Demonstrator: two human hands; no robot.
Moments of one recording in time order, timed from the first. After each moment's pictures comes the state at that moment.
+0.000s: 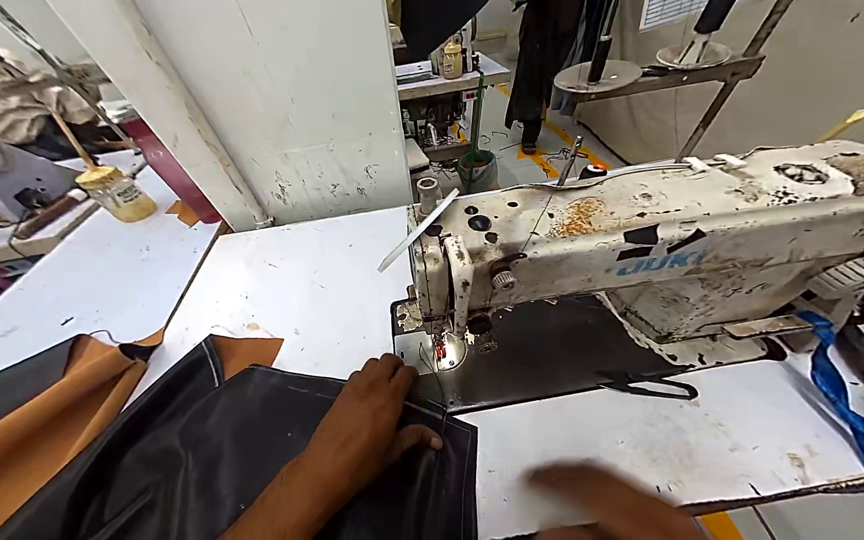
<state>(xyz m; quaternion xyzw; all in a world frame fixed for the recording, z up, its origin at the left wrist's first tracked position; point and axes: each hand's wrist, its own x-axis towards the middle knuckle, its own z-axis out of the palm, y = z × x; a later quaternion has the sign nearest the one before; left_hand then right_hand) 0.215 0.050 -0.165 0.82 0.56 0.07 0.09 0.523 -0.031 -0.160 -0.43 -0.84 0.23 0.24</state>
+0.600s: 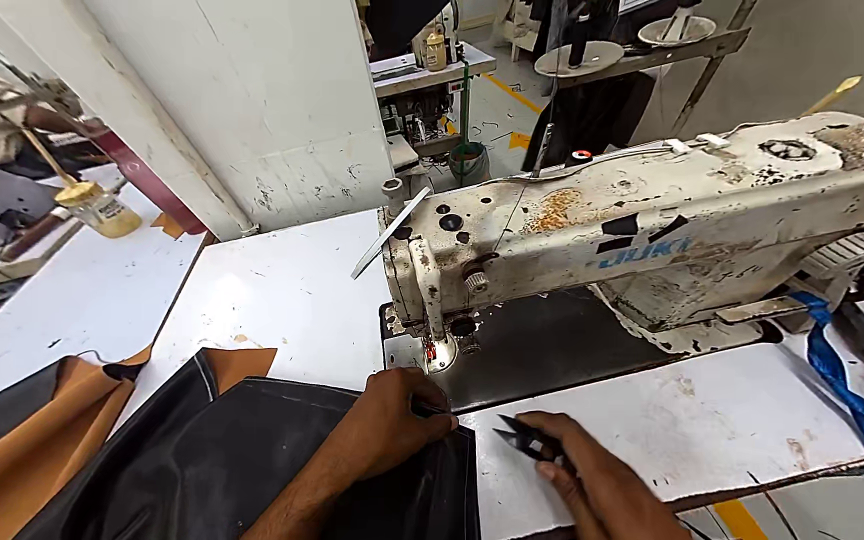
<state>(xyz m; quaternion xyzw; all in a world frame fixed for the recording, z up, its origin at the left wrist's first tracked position) 0.241 0.075 -0.152 0.74 0.56 0.07 0.37 0.518 0.001 -0.183 -0.45 -0.78 0.33 0.30</state>
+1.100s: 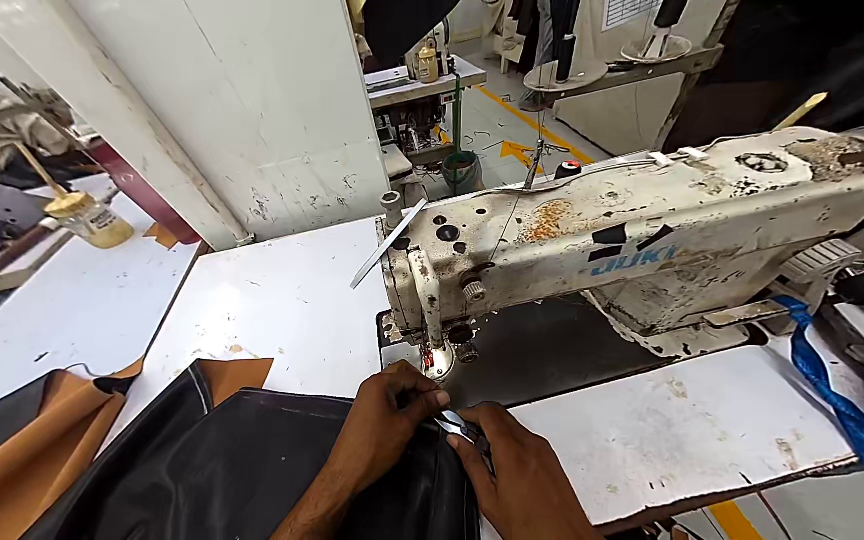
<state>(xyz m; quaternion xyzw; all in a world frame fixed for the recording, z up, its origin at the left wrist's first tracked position) 0.237 0.071 -0.181 0.68 0.55 0.31 0.38 0.436 0.017 -0.208 -0.55 -0.75 0.19 0.32</state>
